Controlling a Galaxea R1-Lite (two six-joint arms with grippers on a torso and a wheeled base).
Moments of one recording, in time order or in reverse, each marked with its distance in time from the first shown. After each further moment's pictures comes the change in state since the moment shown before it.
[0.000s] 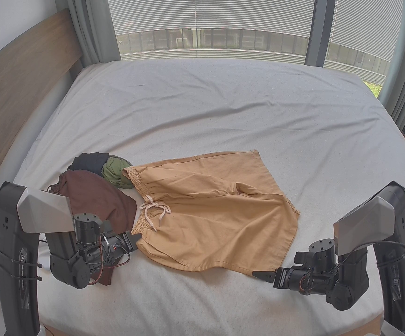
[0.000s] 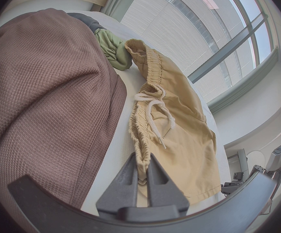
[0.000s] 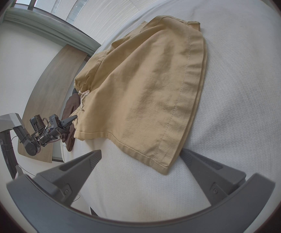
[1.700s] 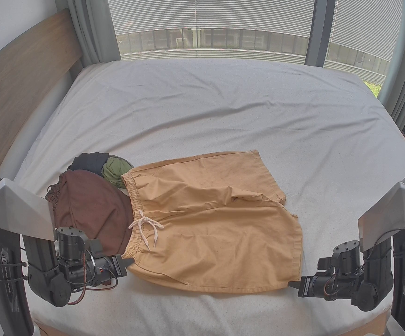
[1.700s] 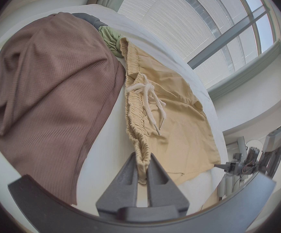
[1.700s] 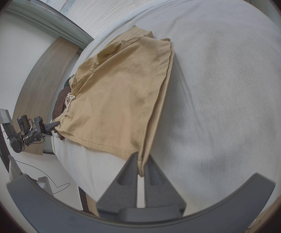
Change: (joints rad) left arm -0.016 -0.170 0.339 -0.011 -0.034 0.079; right arm -0.094 -0.123 0.243 0.002 -0.016 -0.131
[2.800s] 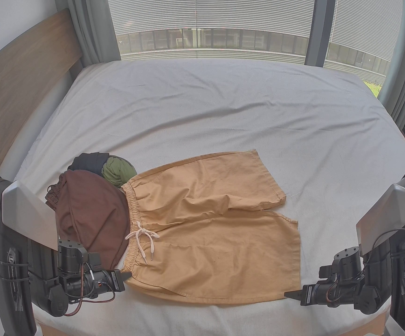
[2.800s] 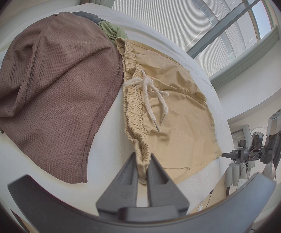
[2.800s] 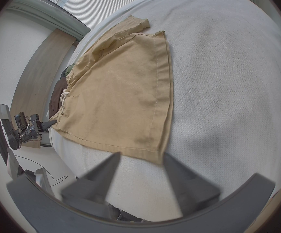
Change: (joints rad) left arm -0.004 0.057 0.133 -0.114 0.013 0.096; right arm -0.001 0.030 0.058 0.000 0.010 -0.031
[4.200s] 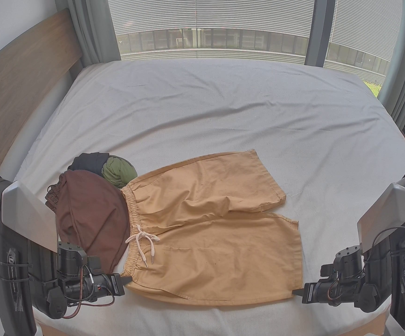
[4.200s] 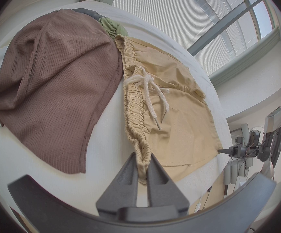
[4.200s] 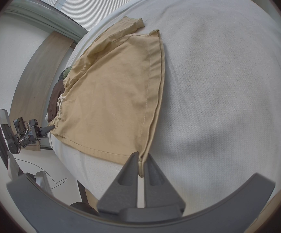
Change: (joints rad) left arm -0.006 -0.002 0.032 -0.001 -0.013 0.000; right arm -0.036 0.019 -0.014 0.000 0.018 -0.004
